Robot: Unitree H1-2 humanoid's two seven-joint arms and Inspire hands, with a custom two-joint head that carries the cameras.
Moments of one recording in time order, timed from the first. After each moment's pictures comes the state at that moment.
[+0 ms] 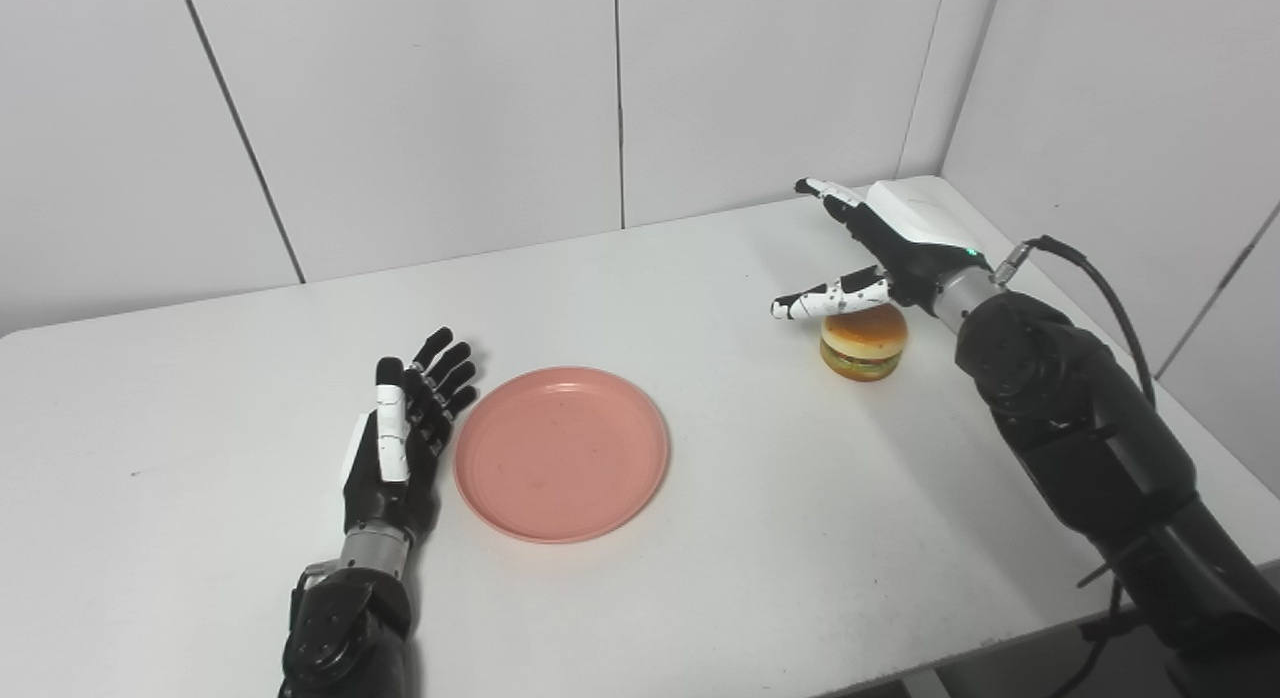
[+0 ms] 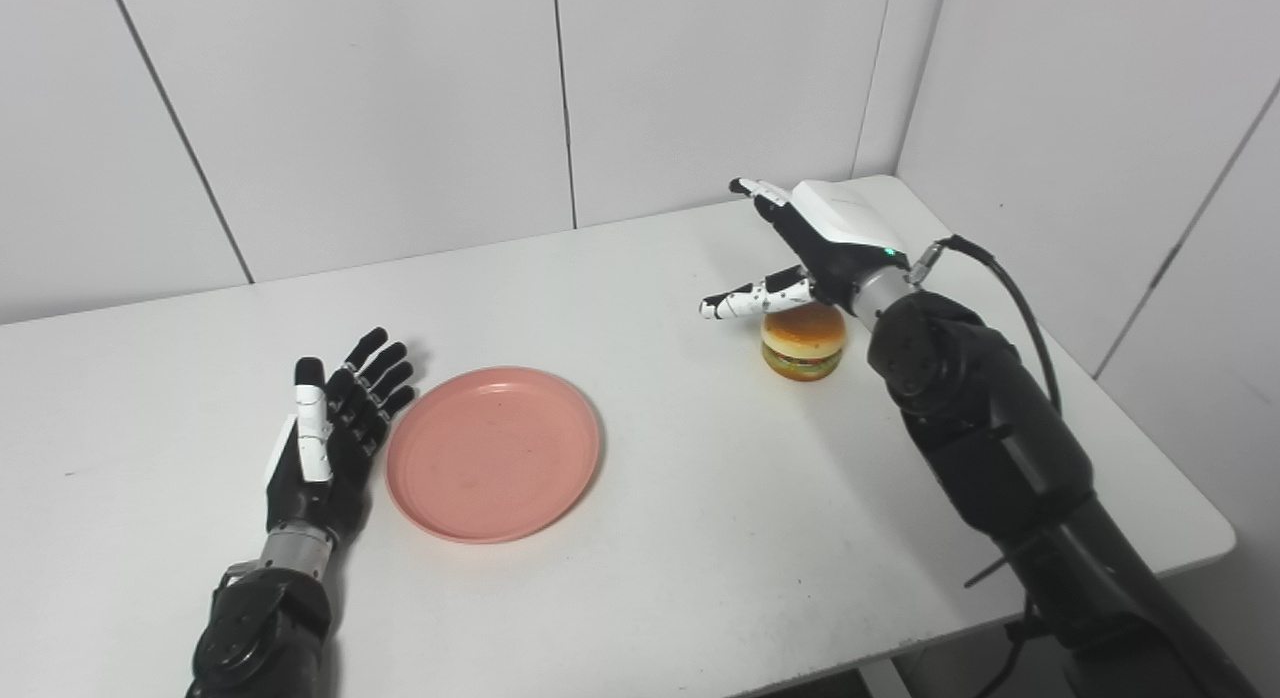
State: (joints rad) left arm -0.38 -0.06 0.03 0.40 -0.21 -0.07 -0.18; right arm -0.48 -0.61 0.12 -0.06 -0.61 0.35 0.37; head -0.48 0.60
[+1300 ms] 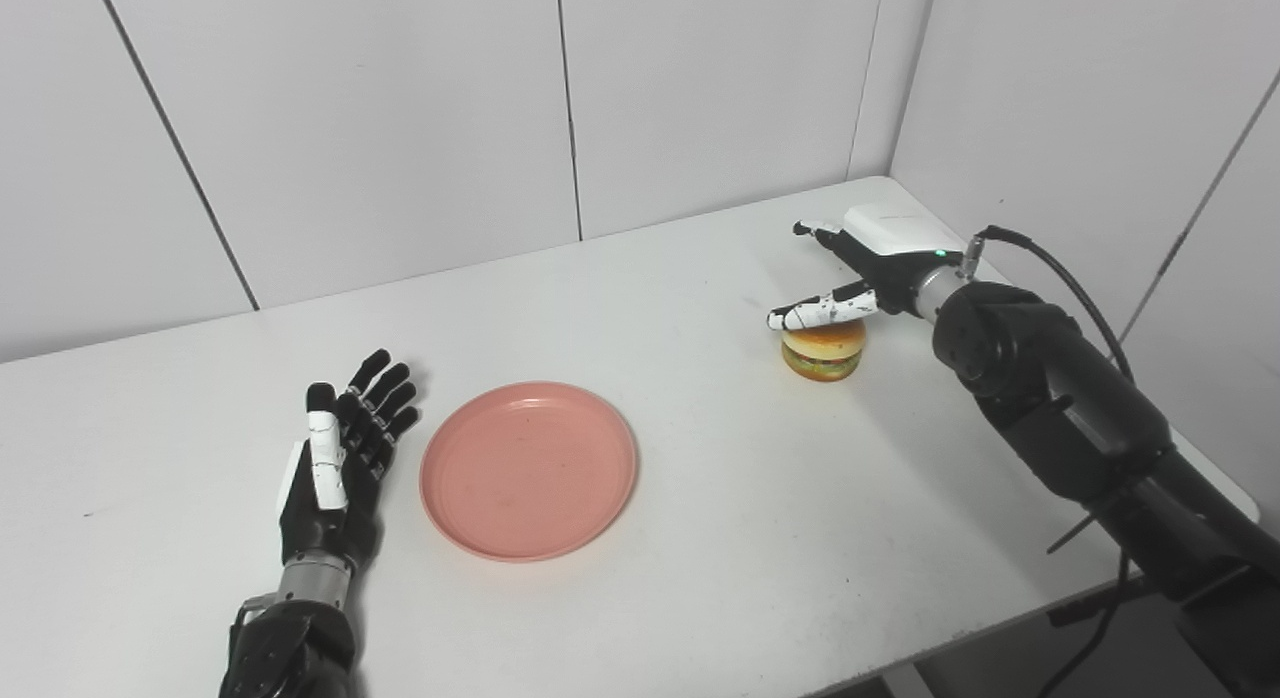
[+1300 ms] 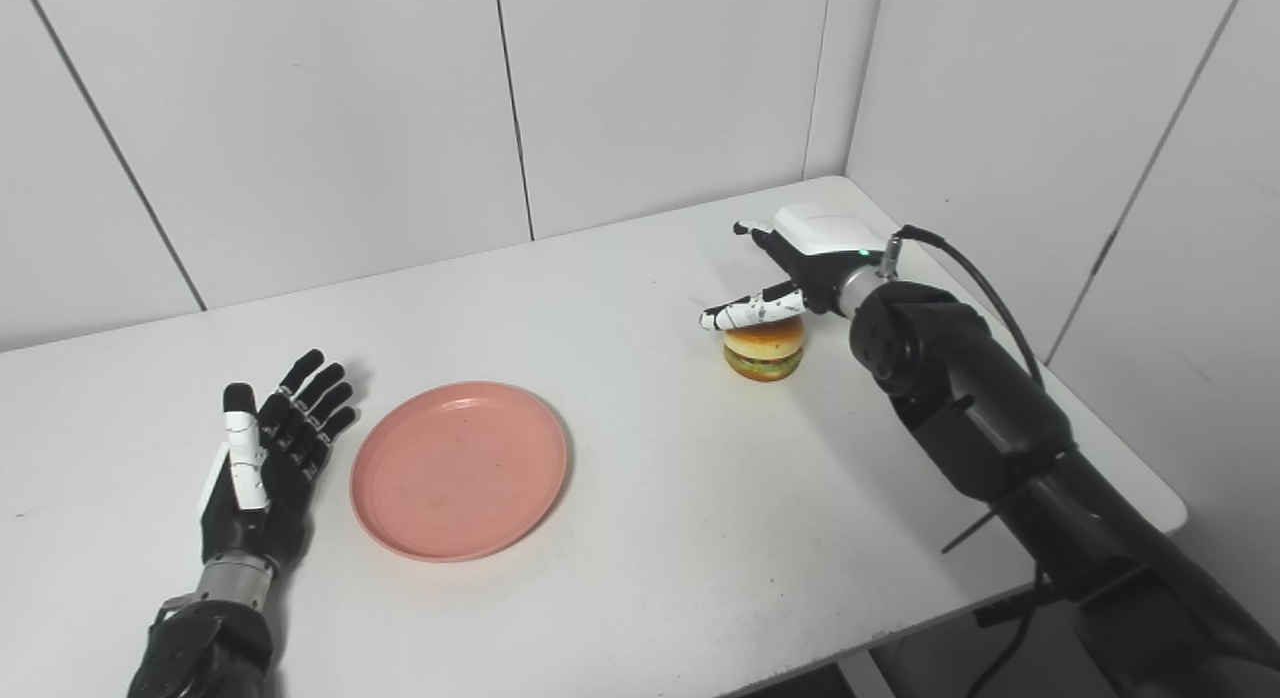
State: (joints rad) left arm -0.39 -0.02 0.03 0.42 -0.24 -0.08 -0.20; right arm -0.50 -0.72 0.21 0.04 -0.73 0.36 0.43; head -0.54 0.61
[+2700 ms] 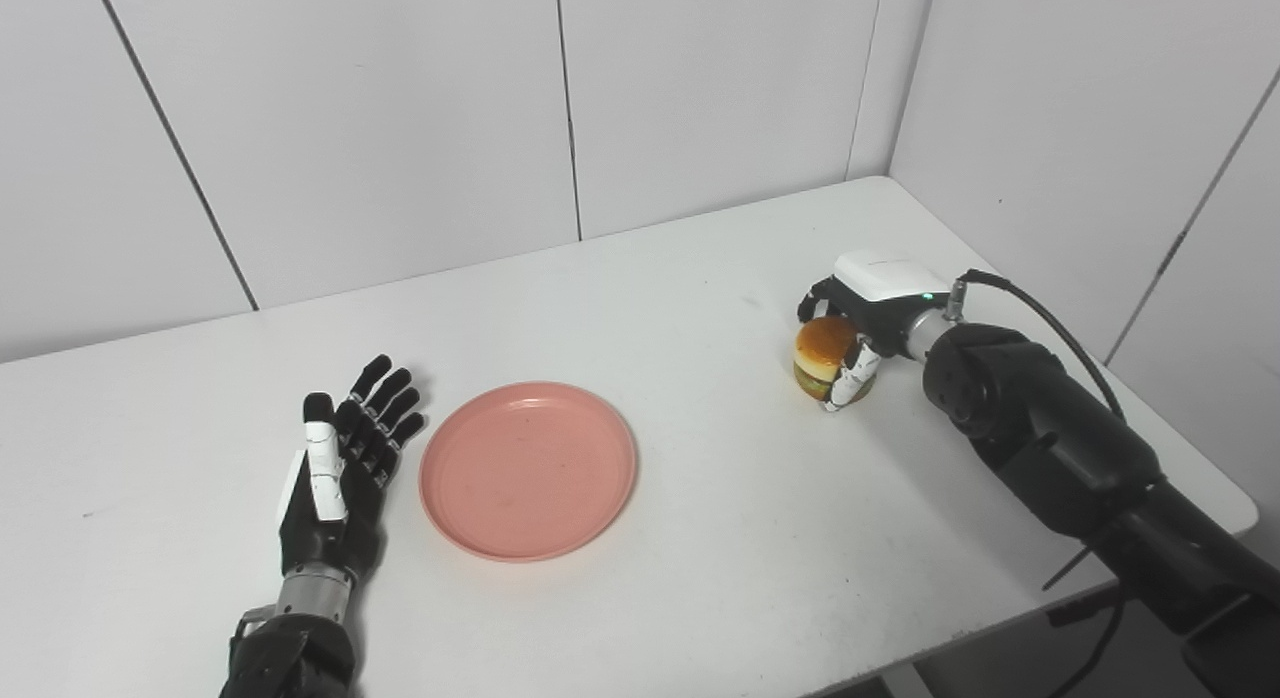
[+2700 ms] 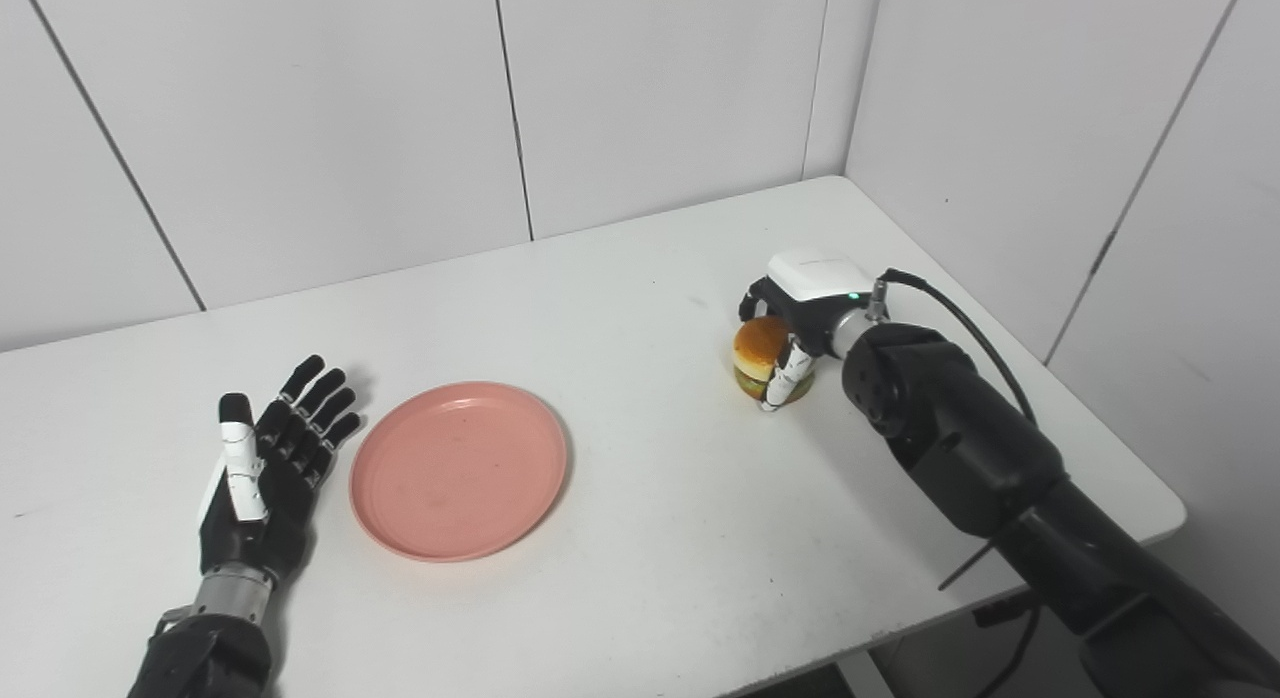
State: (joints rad) left arm -0.35 -0.03 0.02 0.36 -0.26 -0.06 -0.22; right arm -0.45 -0.69 0.25 0.08 -0.77 0.34 0.37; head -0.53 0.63
